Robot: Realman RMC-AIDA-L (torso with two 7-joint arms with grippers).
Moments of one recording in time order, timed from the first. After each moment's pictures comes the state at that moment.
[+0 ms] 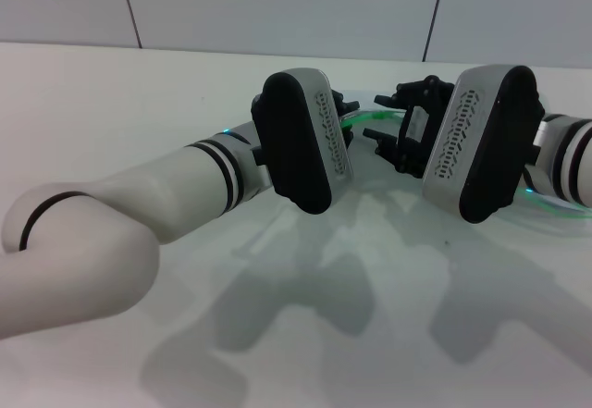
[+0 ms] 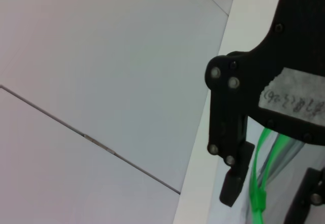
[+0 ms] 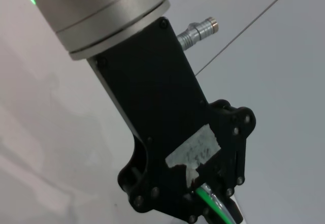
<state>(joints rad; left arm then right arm) -0.52 -2.03 2.14 1.02 2.42 -0.02 -2.04 0.42 2.02 -1.85 -1.24 0.94 0.51 -1.43</state>
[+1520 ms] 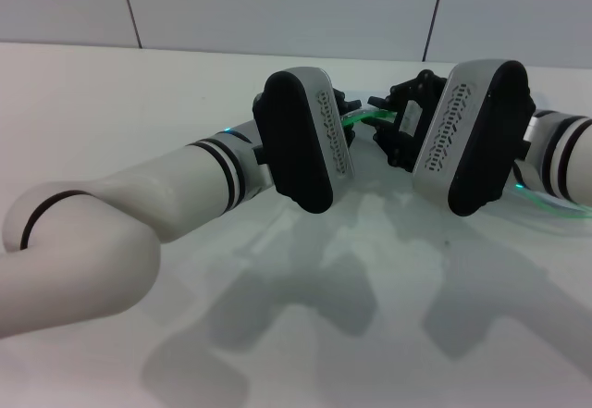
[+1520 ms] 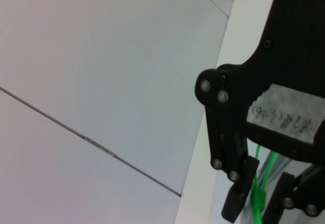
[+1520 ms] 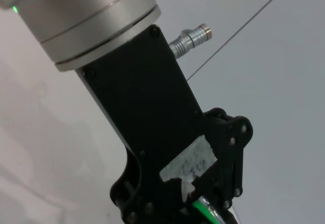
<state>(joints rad) -0.53 -2.03 2.14 1.02 2.42 -0.02 -2.04 0.44 2.03 -1.87 -1.21 0.94 0.47 -1.41</state>
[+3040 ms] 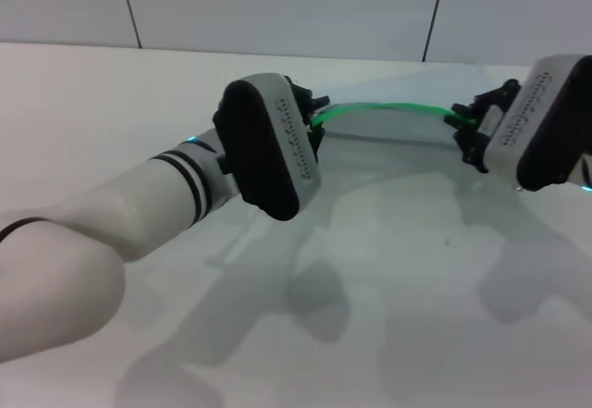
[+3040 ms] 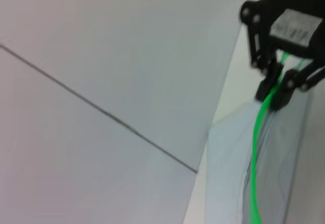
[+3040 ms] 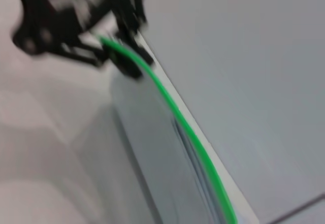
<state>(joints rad) -0.41 -2.02 2.10 1.09 2.42 -0.04 -1.98 0.41 2.03 -1.71 -1.10 0.94 0.47 -1.40</state>
